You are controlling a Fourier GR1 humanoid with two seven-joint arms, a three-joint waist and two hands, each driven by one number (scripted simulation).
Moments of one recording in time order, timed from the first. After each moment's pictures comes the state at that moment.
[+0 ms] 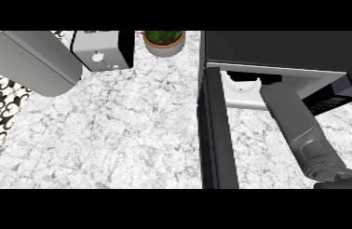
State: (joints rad) left arm 0.69 0.03 0.35 -2.32 0.42 -0.44 -0.16; right arm -0.94 -0.19 -0.23 -0.31 0.43 -0.54 -0.67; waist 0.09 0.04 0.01
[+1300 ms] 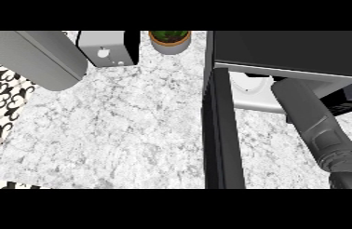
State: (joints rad) left arm 0.58 0.08 0.32 -2.25 0.34 -0.46 -0.13; right arm -1.02 -0.28 -0.22 -0.13 0.53 -0.70 -0.67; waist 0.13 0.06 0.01
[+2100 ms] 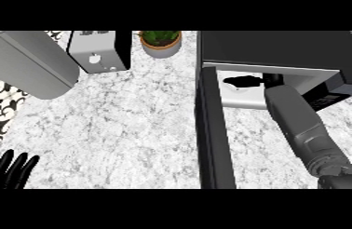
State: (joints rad) left arm 0.53 0.06 0.16 -2.24 0.27 -0.53 -0.11; right arm -0.99 -0.22 -0.36 -0.13 0.36 -0.33 -0.85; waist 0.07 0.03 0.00
